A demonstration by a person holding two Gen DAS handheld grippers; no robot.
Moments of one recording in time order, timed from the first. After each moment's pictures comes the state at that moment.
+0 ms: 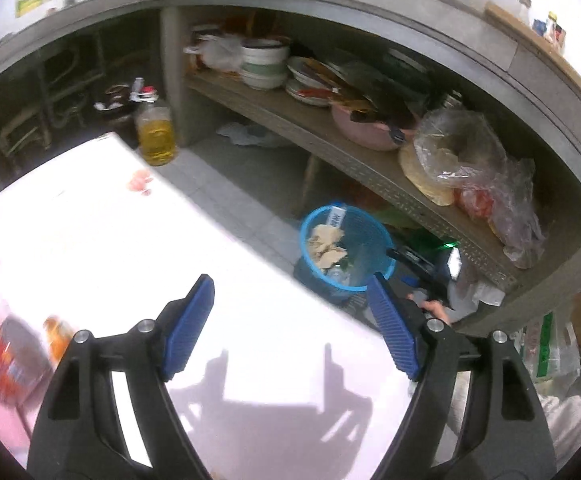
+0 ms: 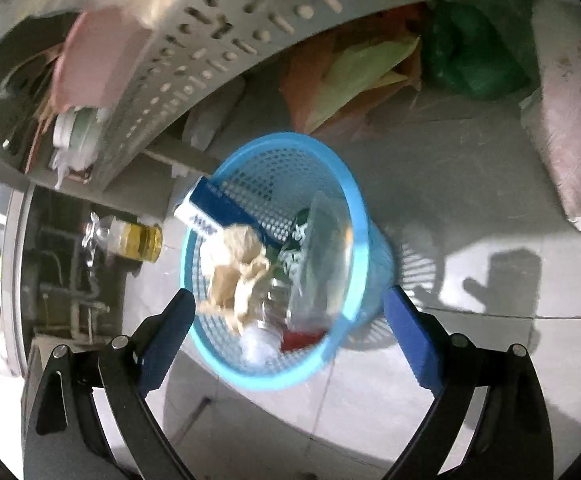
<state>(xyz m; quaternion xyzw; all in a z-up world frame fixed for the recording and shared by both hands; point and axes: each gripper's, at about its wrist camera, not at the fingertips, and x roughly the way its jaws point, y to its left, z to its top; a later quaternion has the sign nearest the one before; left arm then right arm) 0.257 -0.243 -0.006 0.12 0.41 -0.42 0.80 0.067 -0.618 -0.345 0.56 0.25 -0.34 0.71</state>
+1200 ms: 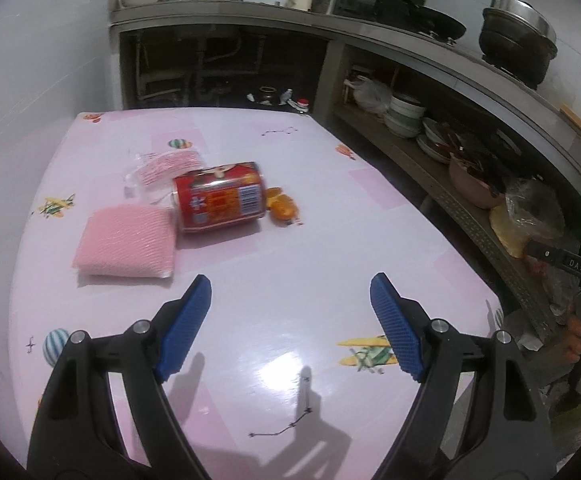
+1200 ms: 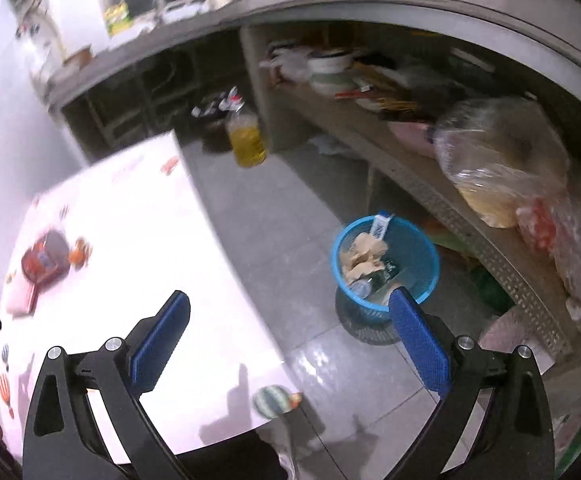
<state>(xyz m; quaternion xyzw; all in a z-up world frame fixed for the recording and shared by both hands) 0.209 -0.002 -0.018 0.00 0.38 -0.24 0.89 0.098 -0.348 -0.031 0.16 0.39 -0.21 0.88</state>
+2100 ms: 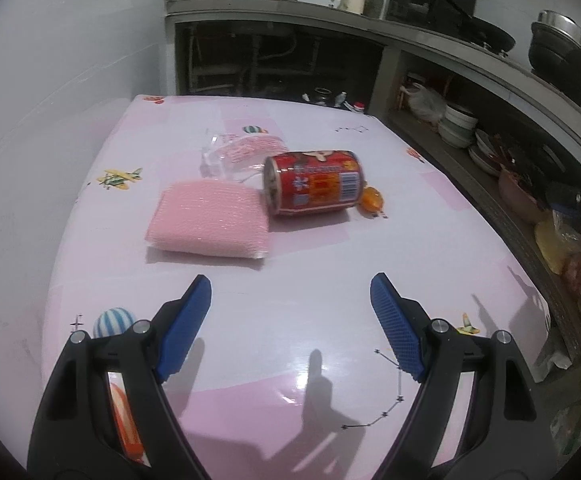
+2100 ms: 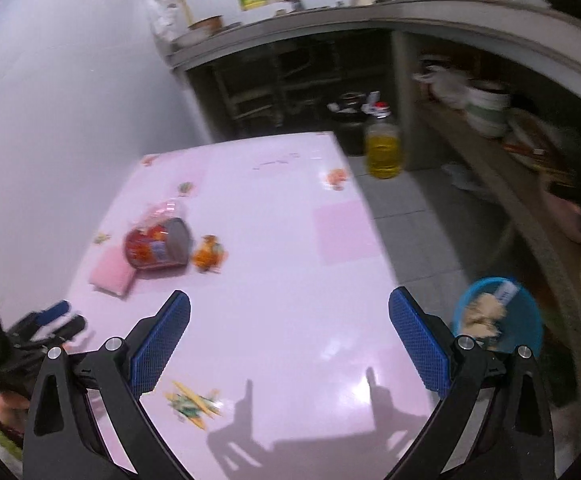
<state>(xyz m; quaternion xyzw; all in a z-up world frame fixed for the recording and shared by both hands) 0.221 0.053 -0.041 -0.01 0.38 -0.16 0.91 0.203 -0.271 -0.001 0.12 0.38 0.02 0.92</state>
